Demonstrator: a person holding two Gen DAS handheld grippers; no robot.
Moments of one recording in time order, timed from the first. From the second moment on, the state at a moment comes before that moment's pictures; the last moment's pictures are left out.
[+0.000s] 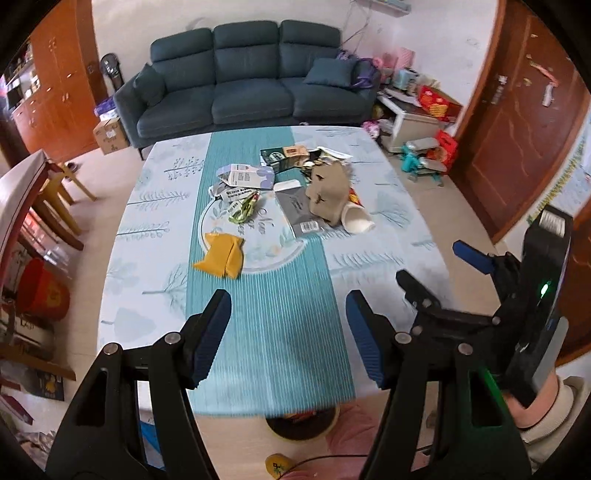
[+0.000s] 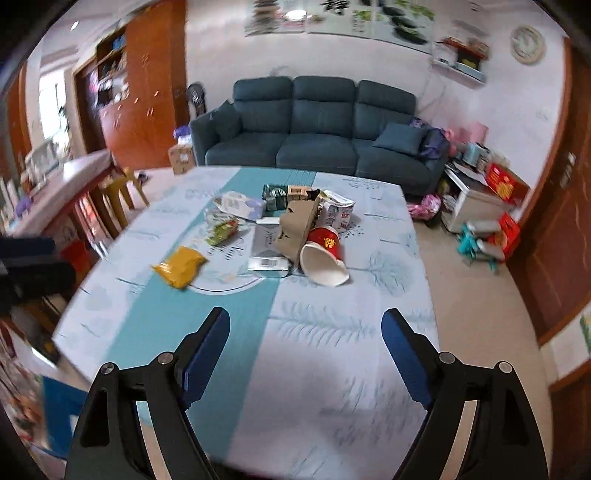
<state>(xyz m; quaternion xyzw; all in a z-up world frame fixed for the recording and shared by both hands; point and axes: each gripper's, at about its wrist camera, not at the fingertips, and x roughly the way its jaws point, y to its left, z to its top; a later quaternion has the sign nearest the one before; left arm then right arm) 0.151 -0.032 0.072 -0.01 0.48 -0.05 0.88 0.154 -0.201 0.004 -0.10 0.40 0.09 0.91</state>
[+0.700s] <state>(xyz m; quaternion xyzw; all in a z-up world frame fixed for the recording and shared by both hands) 0.295 -0.044 -0.048 -0.08 0.57 0.06 0.81 0.325 -0.178 -0.174 -0.28 0.39 0.14 0.87</state>
